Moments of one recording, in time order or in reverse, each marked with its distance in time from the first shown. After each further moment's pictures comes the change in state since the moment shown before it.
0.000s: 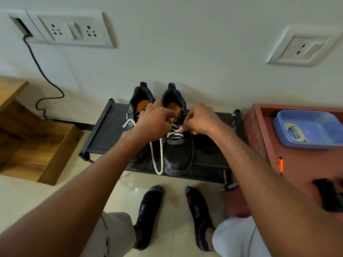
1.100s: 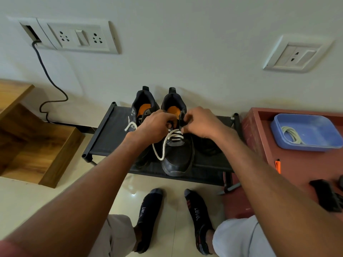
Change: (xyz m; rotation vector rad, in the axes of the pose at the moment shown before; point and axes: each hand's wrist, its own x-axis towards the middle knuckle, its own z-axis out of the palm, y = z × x) left_hand -0.003 -0.006 0.000 -0.062 -0.042 0.086; right_hand -0.015 -0.006 -0.007 -0.176 -0.025 -0.118
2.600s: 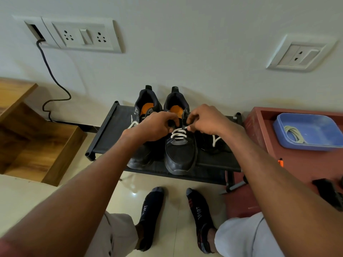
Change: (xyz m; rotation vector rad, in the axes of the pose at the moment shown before) left_hand -0.007 -0.010 -0.010 -0.119 -0.104 0.060; right_hand 0.003 0.009 -0.005 0.026 -0.023 -0.029
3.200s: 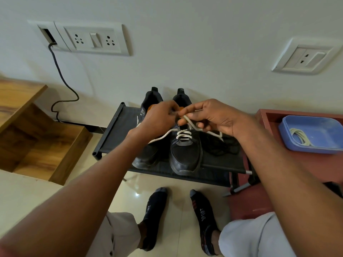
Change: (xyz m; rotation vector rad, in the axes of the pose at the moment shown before) left_hand -0.005 0.015 -0.013 -0.169 0.313 -0.133; right_hand -0.015 -0.017 -0.026 0.826 -0.293 -0.056
